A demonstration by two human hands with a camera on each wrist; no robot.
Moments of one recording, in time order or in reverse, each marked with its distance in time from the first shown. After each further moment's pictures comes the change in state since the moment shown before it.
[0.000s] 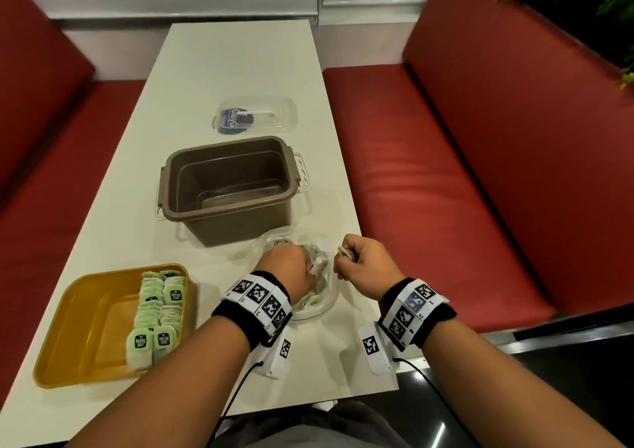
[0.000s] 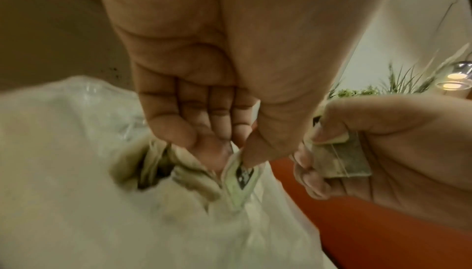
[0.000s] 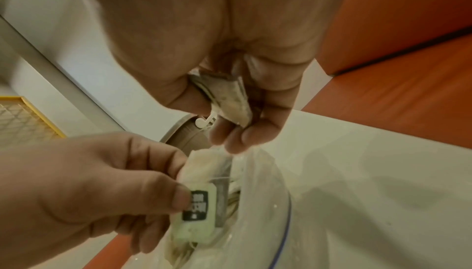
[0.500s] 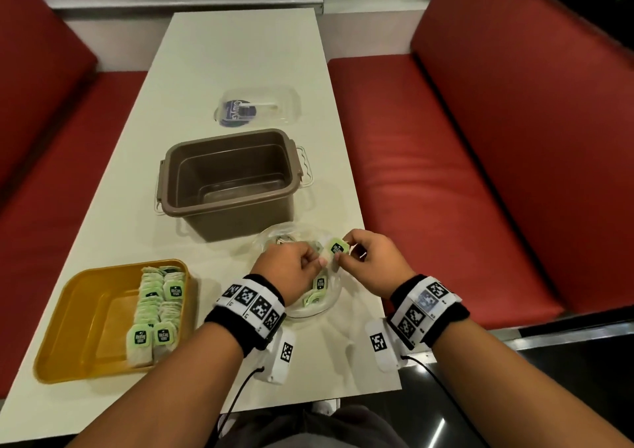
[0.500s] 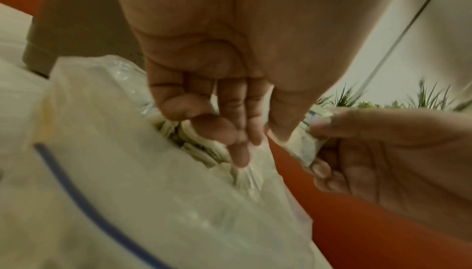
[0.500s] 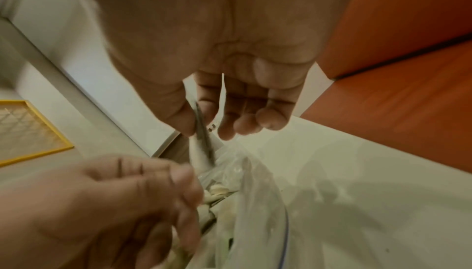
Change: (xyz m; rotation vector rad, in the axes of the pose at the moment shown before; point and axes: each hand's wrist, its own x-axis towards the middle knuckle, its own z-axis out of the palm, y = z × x) left_hand -0.001 -0.012 0.012 -0.295 0.132 0.022; right_hand 0.002 0.003 -0.008 -0.087 -0.013 -0.056
